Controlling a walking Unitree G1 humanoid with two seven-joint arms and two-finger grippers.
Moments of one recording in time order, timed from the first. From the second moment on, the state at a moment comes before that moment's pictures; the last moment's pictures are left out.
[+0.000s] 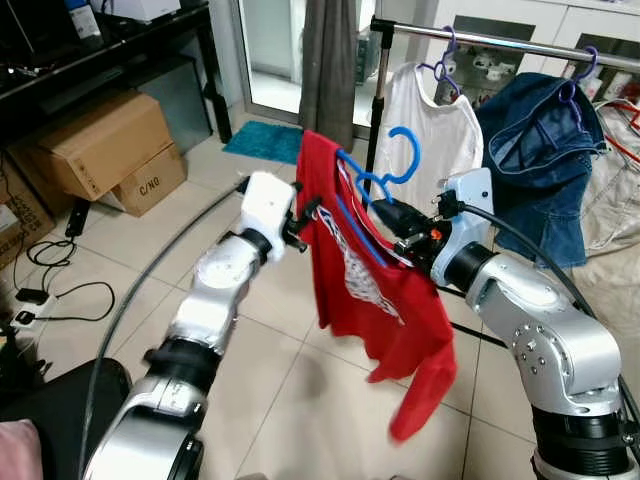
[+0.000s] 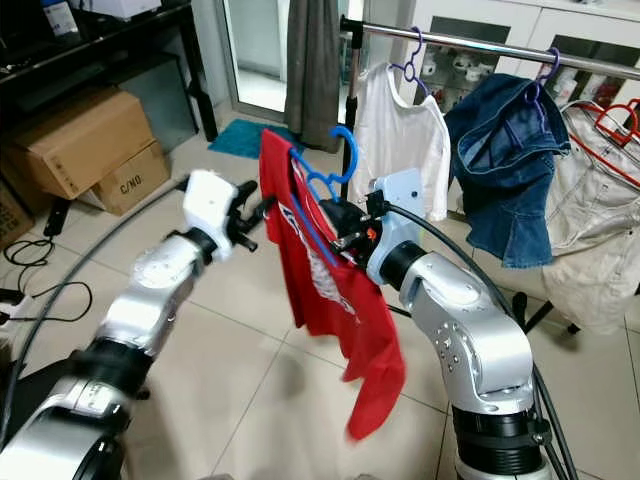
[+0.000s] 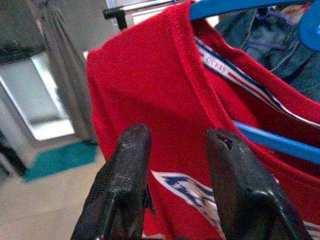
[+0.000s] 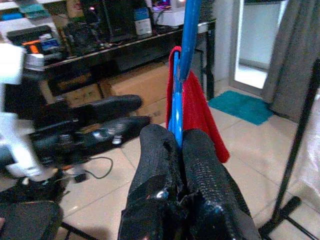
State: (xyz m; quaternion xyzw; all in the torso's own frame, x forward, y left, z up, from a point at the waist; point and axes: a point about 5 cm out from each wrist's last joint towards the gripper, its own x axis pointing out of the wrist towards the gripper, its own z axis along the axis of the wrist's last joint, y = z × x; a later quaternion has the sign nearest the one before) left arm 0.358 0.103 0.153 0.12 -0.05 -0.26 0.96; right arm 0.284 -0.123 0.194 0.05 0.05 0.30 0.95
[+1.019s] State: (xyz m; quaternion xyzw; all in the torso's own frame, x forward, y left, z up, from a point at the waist) left arm 0.371 0.080 0.167 0.14 -0.09 -0.25 0.95; right arm 0.281 -0.118 0.197 0.08 0.04 0.33 0.94
